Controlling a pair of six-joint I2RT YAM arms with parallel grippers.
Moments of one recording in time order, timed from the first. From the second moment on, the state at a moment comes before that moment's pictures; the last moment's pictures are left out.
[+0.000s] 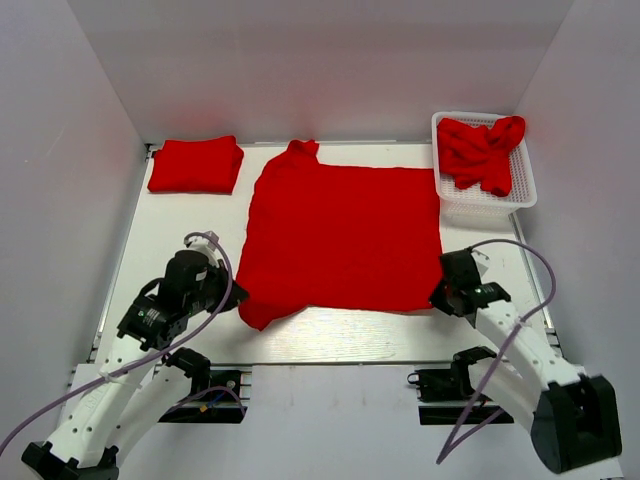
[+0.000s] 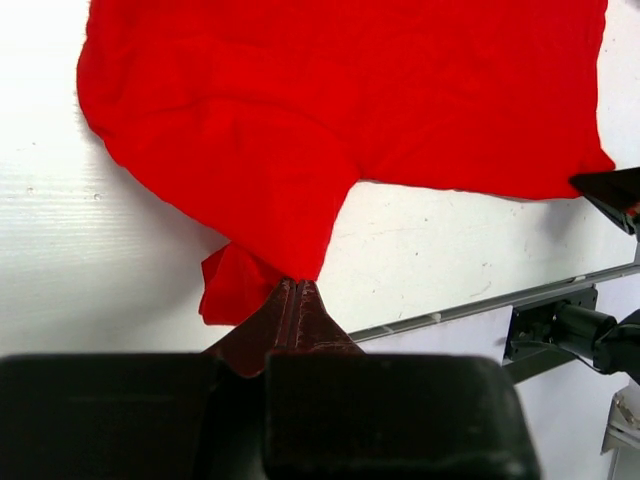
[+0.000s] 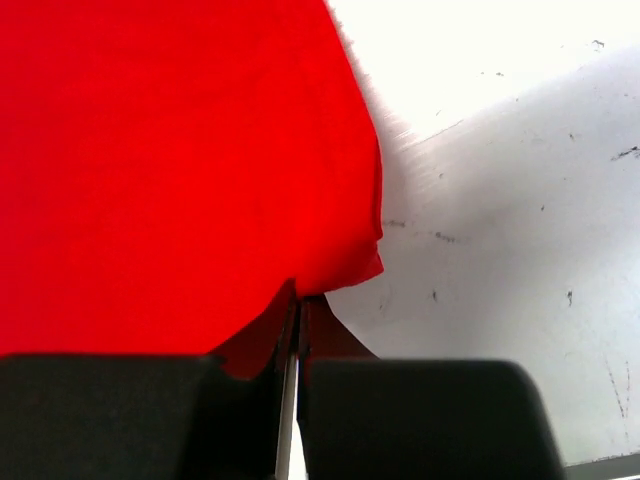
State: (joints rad) left arm -0.46 0.60 0.72 -0.84 0.07 -0.68; right arm 0.30 0.93 0.44 -0.57 0.23 0.76
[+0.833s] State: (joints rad) left arm -0.44 1.27 1.04 -0.55 -0.21 -0.76; right arm 0.30 1.21 0.73 -0.63 0.32 0.62
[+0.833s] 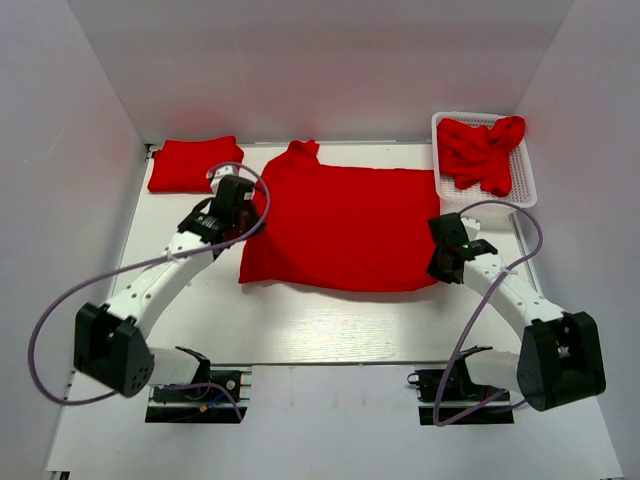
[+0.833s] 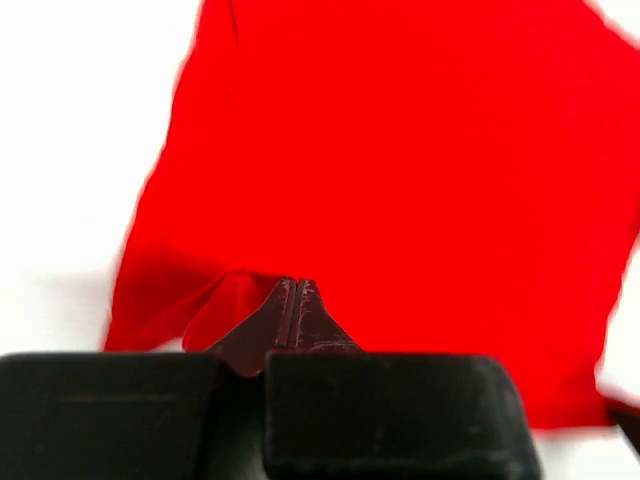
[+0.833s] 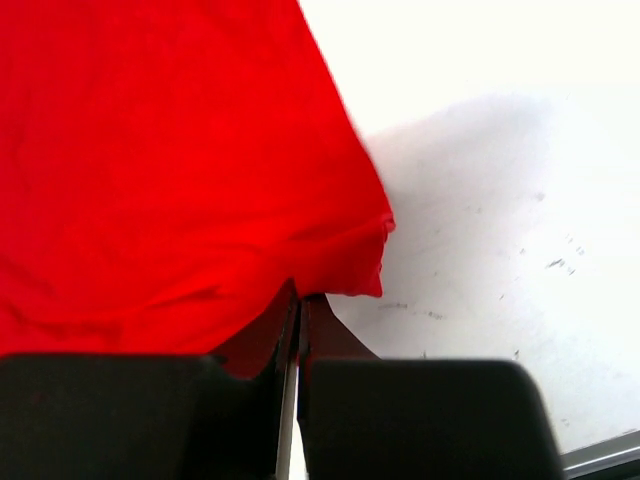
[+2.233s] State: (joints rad) left arm -0.33 2.16 1.70 -0.23 -0.12 -0.17; right arm 0.16 1.75 1.22 -0.62 0.42 0.49
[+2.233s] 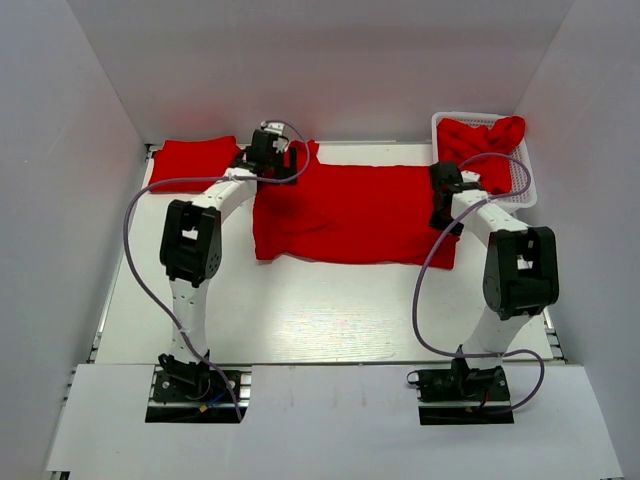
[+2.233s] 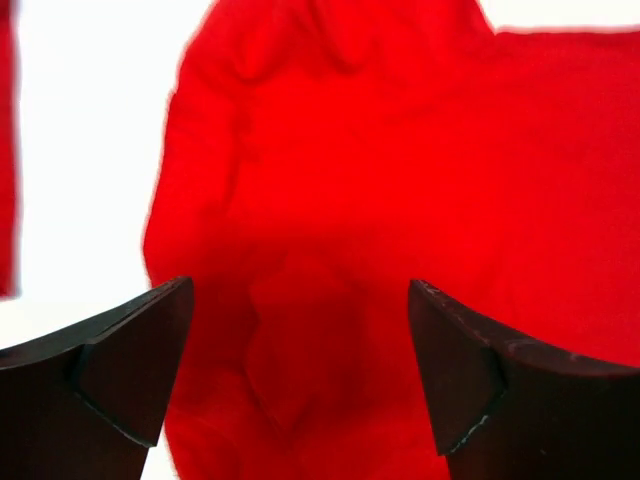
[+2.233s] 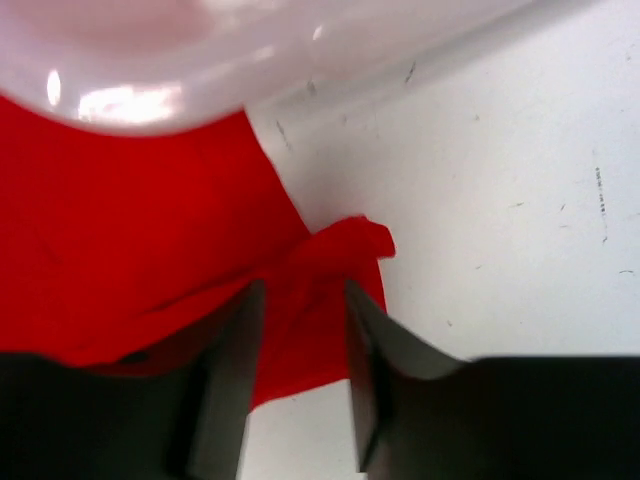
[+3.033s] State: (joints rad) left arm -0.34 1.44 0.88 -0.33 -0.04 -0.35; right arm 0.14 1.40 0.84 -0.63 0.30 0.50
